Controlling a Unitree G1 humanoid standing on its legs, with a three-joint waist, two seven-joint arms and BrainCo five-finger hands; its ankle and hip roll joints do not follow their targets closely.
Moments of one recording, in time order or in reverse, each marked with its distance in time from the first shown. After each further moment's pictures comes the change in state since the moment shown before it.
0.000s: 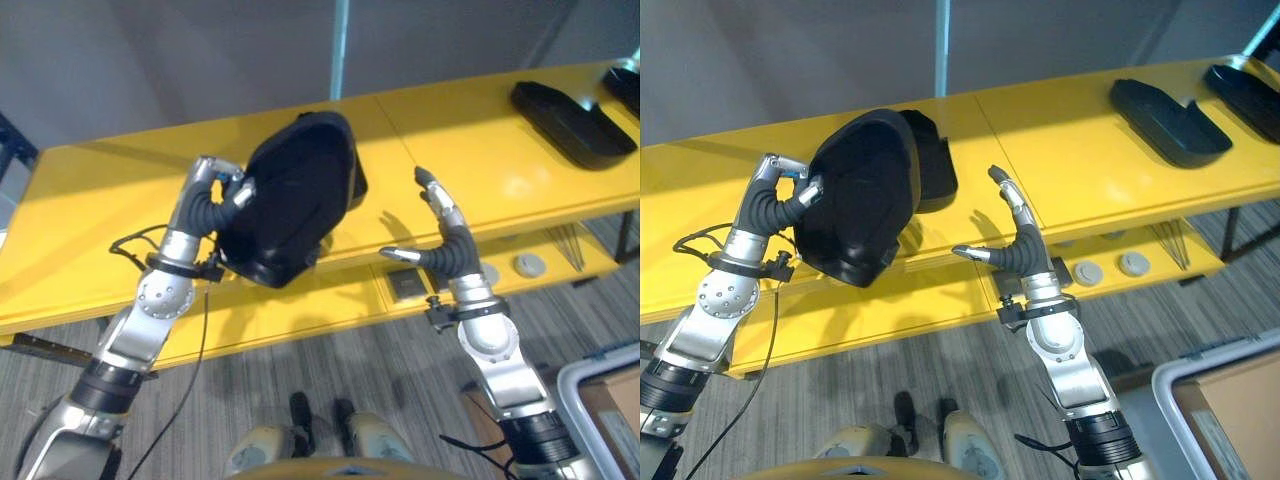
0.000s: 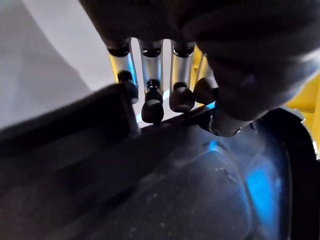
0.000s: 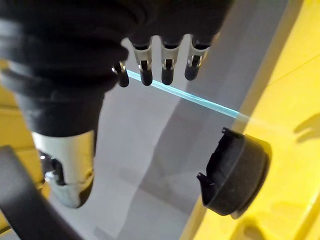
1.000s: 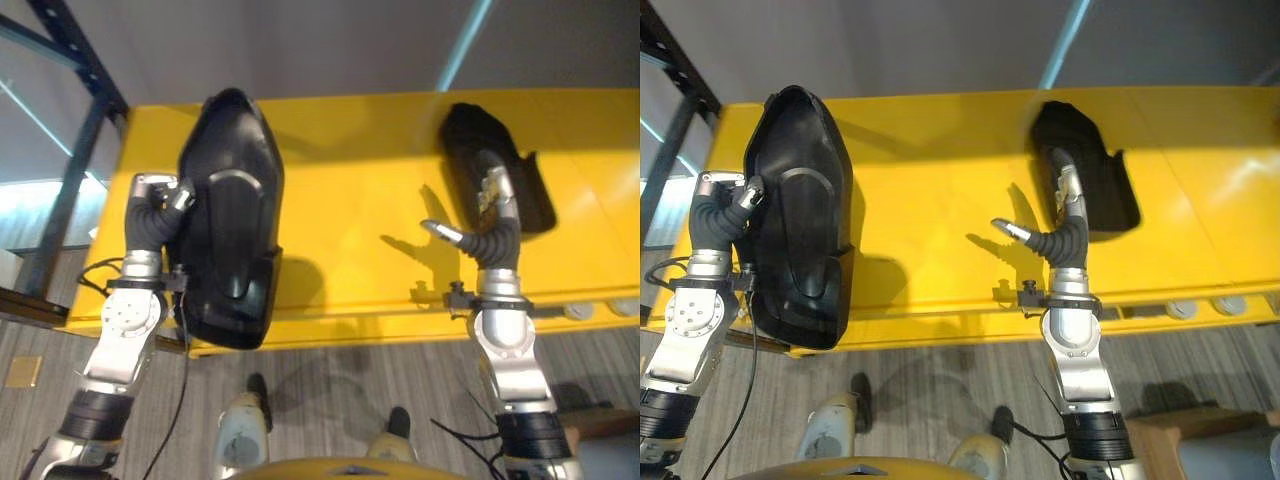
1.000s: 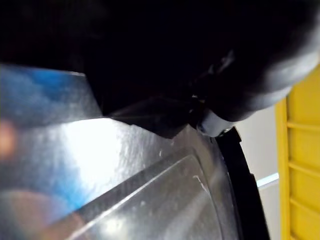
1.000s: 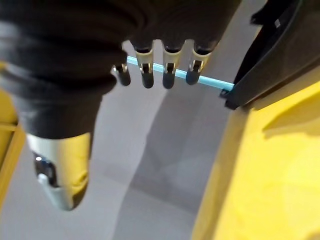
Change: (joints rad) left arm 0.072 -0.018 0.144 0.048 -0.346 -0.020 0.001; right arm -0.076 0.144 -0.151 0.004 0.033 0.022 -0.089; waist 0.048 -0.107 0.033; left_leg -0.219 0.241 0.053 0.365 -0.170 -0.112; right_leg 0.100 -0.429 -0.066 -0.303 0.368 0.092
